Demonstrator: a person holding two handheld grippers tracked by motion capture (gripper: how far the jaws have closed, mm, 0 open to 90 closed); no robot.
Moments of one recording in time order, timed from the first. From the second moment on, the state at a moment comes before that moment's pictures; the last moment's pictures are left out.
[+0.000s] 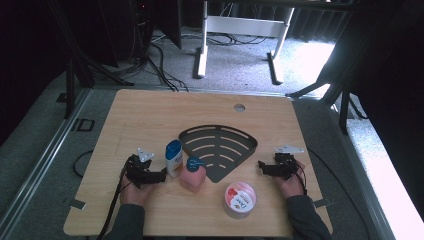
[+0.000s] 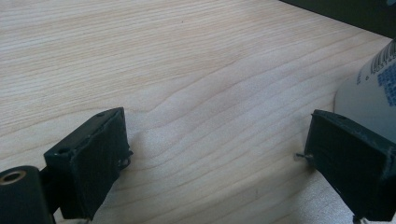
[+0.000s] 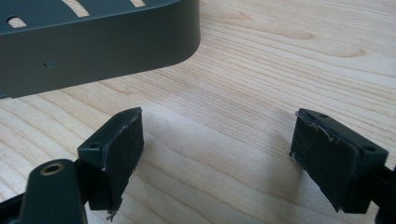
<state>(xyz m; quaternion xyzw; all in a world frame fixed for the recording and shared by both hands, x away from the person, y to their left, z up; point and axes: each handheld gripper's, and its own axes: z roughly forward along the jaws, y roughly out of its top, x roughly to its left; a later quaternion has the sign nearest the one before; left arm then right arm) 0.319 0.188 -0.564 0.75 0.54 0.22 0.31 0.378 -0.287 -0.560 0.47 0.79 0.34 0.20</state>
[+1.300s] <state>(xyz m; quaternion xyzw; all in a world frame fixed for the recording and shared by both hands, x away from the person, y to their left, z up) 0.269 0.176 -0.533 0.78 0.48 0.19 0.36 0.378 -0.287 -0.560 0.47 0.79 0.34 0.20</state>
